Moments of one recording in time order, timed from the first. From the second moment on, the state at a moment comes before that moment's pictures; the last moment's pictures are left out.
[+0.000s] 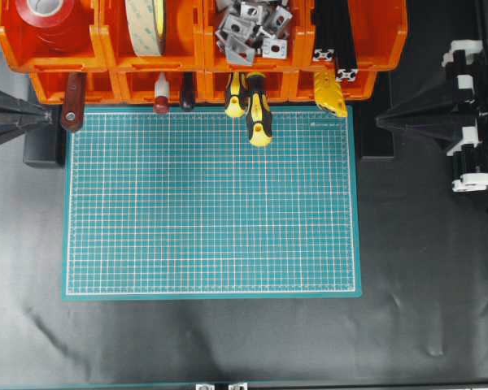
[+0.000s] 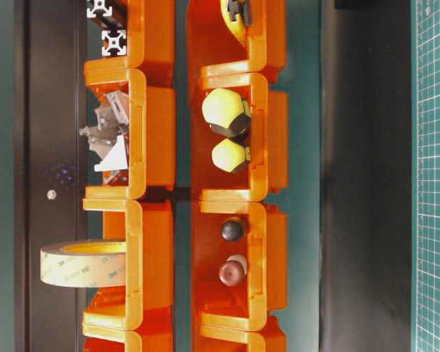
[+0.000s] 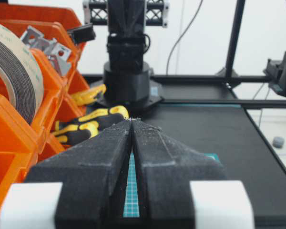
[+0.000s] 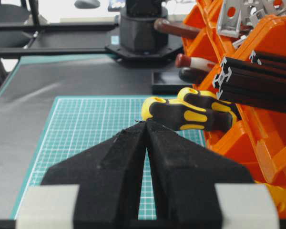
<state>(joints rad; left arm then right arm) 0.00 -0.97 1.17 0.00 -0.29 0.00 0.00 -0.97 1.19 0.00 -0.10 0.00</state>
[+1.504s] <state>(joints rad) -0.68 -0.39 0.53 0.94 1.44 -0.66 0.00 -1.06 1.16 0.02 0.03 0.18</state>
